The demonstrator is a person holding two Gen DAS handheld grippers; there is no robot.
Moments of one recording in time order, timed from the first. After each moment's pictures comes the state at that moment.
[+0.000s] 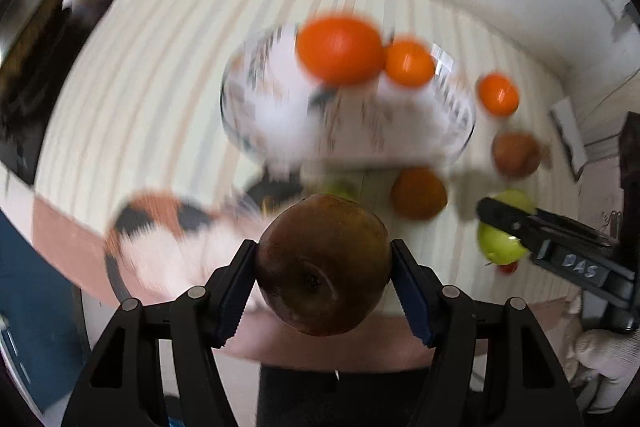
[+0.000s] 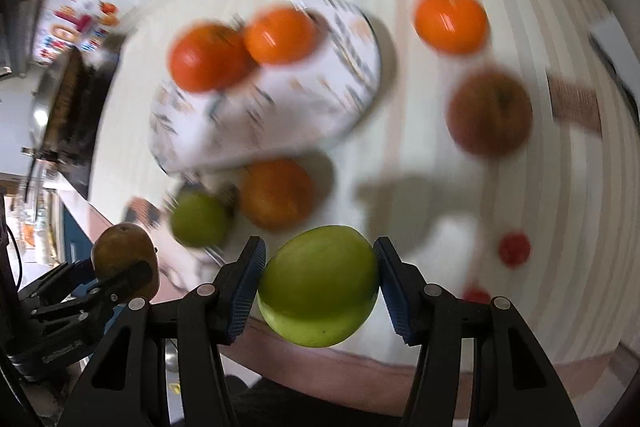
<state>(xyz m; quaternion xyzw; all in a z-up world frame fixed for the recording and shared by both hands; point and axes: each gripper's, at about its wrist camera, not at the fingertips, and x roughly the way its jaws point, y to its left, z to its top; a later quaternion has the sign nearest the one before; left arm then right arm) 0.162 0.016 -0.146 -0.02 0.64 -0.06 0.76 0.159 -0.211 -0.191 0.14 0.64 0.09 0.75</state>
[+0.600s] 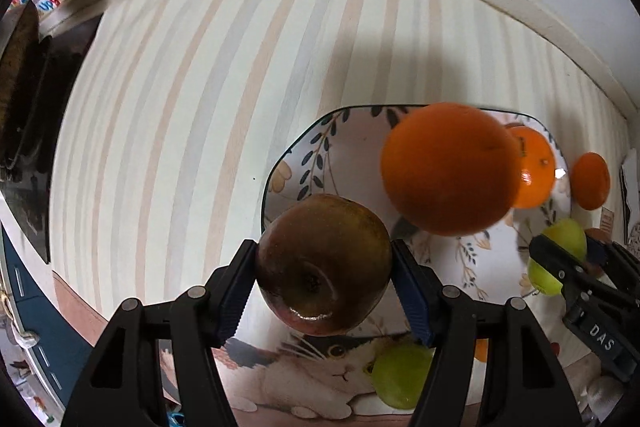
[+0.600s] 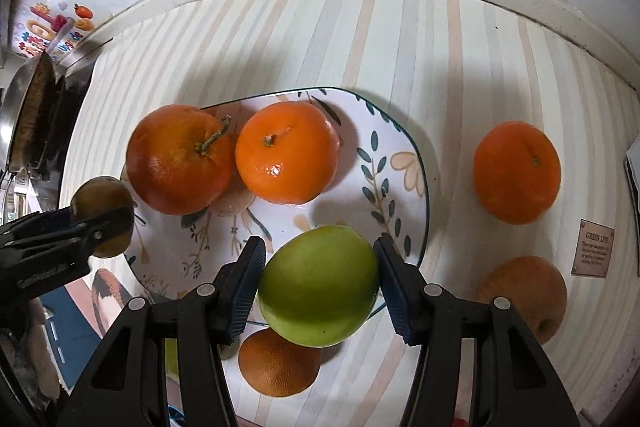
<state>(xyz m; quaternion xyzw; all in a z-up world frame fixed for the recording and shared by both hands) 0.290 0.049 -0.215 0.01 0.68 -0.01 0.73 0.278 -0.168 -0.242 0.07 0.65 0.07 0.75</state>
